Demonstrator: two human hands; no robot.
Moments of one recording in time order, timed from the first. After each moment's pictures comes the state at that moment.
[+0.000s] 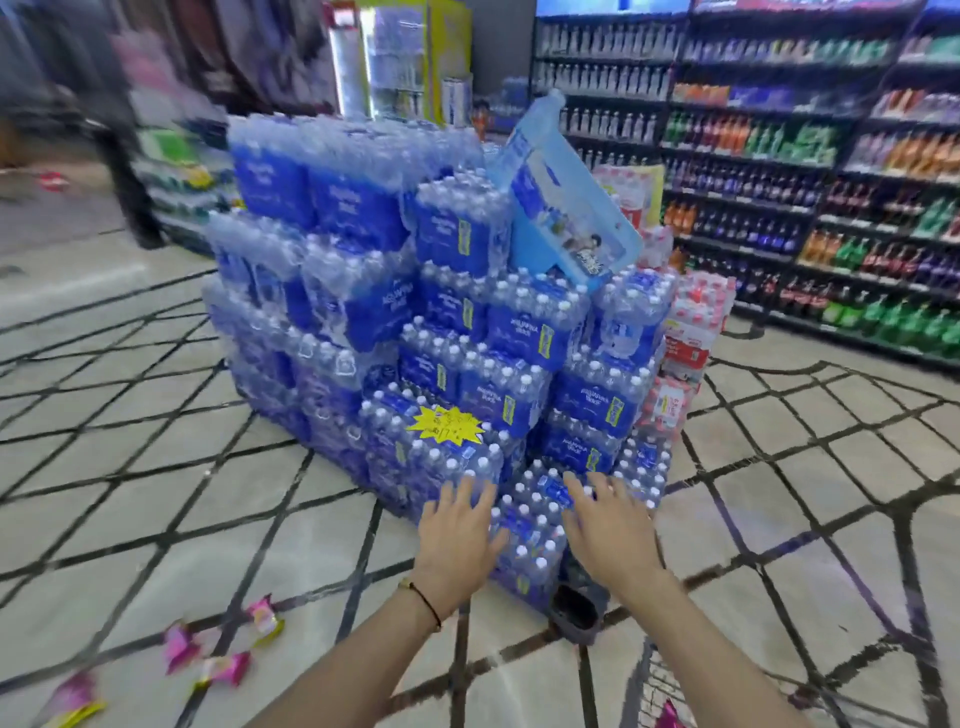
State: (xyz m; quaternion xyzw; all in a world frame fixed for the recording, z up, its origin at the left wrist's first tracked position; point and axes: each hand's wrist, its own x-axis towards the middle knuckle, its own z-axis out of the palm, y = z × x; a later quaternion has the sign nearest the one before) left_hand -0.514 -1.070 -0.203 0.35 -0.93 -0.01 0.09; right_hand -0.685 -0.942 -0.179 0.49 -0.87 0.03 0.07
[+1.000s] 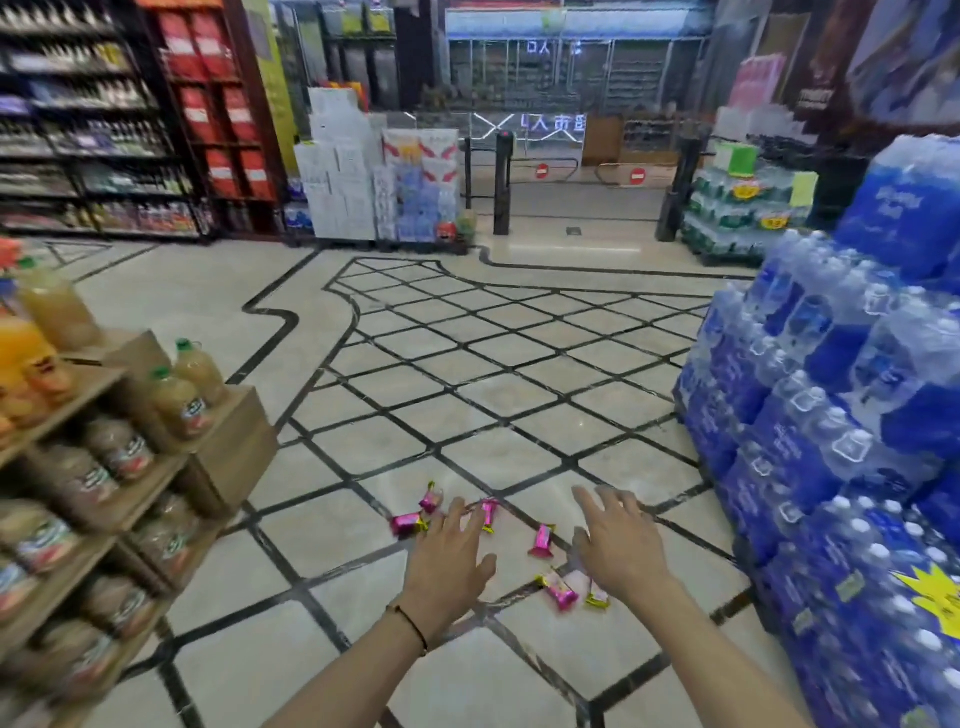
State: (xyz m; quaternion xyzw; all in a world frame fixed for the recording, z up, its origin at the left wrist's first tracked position) left_hand 0.019 -1.064 -0.224 0.78 -0.62 -0.05 0.05; right_hand -0.188 -1.172 -0.196 0.86 -0.50 0.01 -0.02
